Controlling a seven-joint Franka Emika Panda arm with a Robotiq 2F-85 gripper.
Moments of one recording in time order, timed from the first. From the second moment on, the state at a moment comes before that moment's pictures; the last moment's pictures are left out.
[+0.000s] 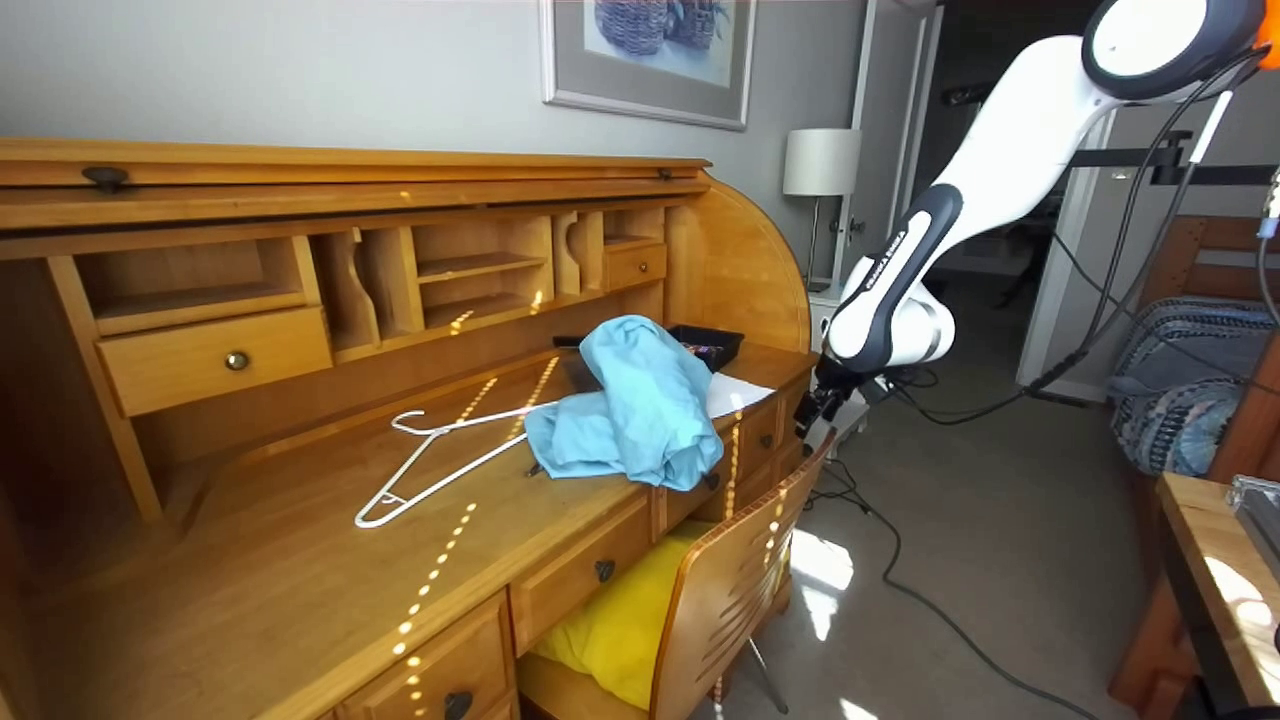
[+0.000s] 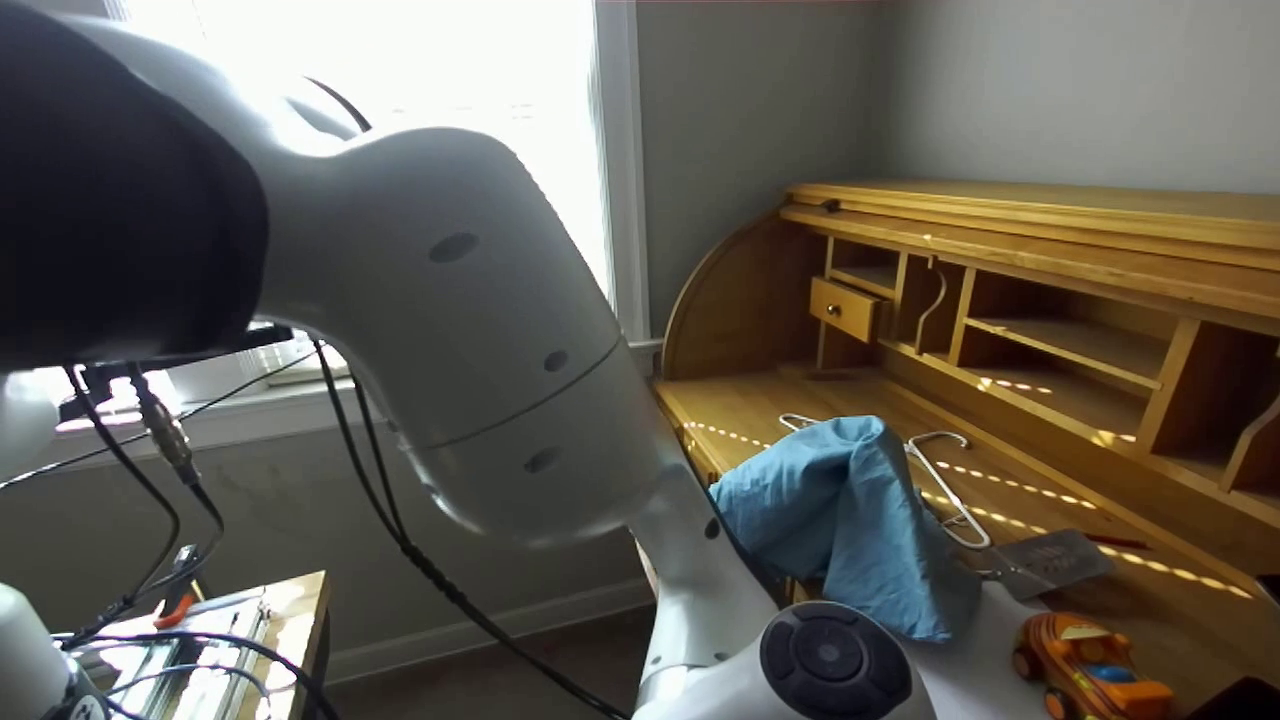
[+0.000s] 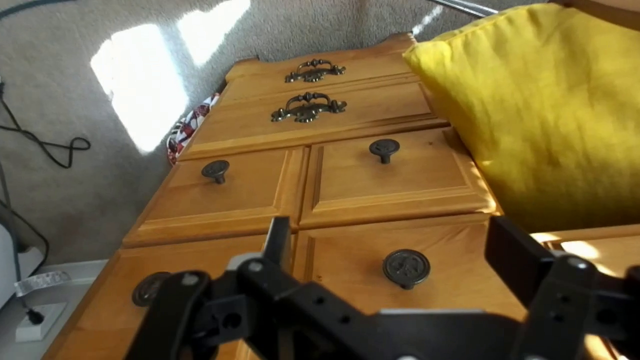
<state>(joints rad) -0.36 0.87 -0.05 -1.91 0.20 3.10 -0.34</state>
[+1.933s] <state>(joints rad) -0.41 1.13 0.03 -1.63 0.08 3.20 -0.23</state>
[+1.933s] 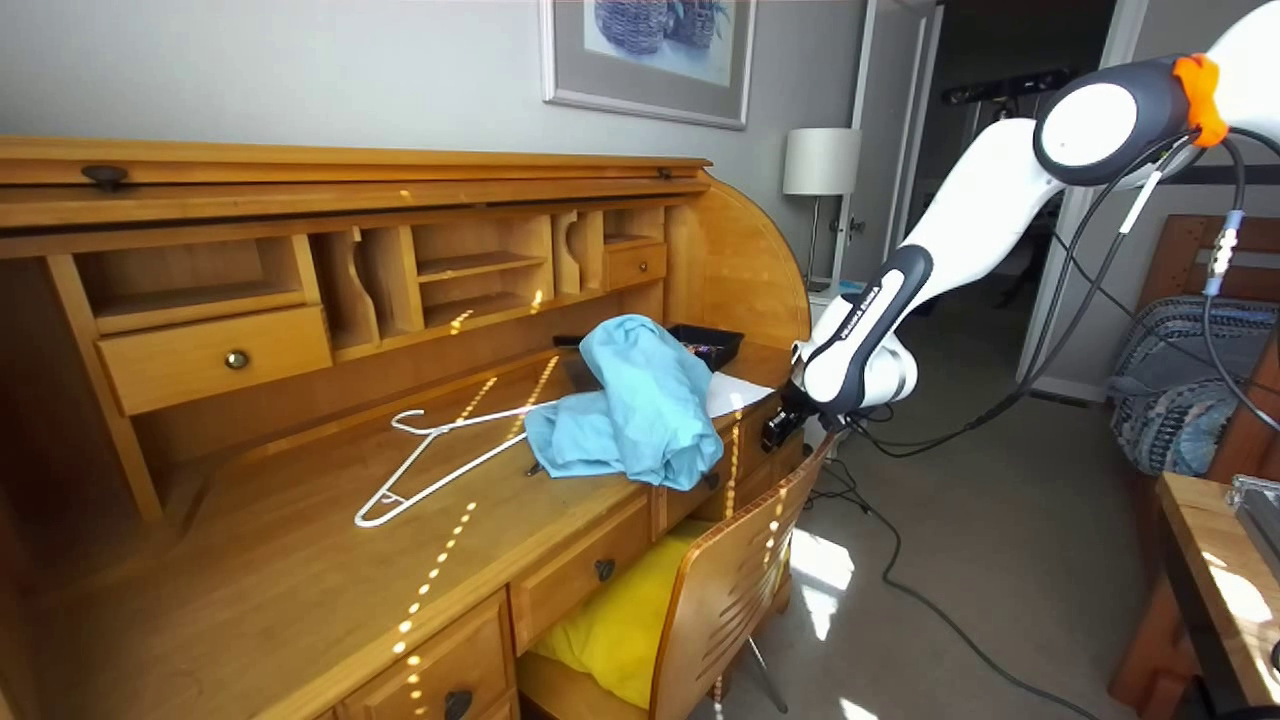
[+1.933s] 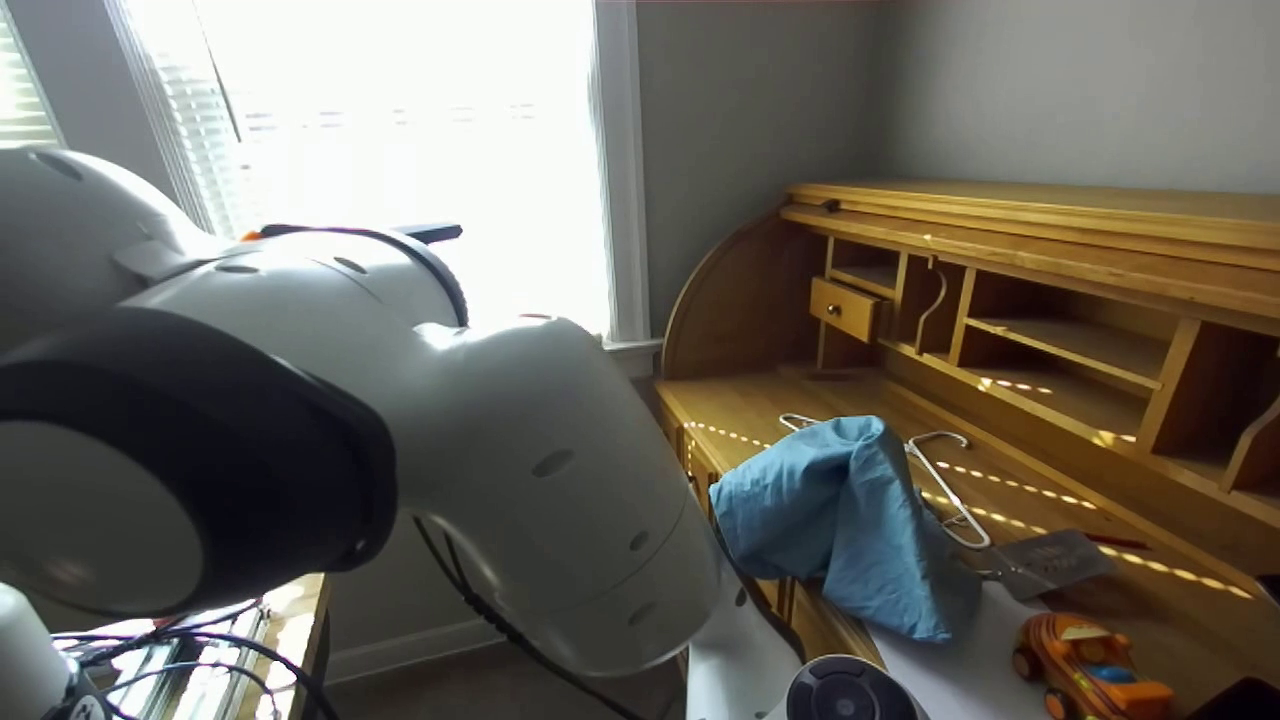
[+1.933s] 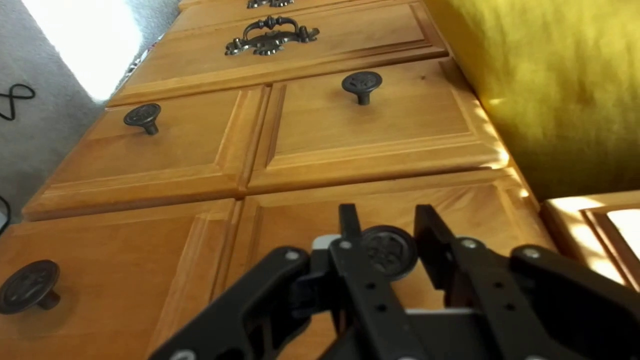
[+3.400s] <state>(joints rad) -0.49 1.08 0.05 -1.79 0.05 3.19 -0.22</state>
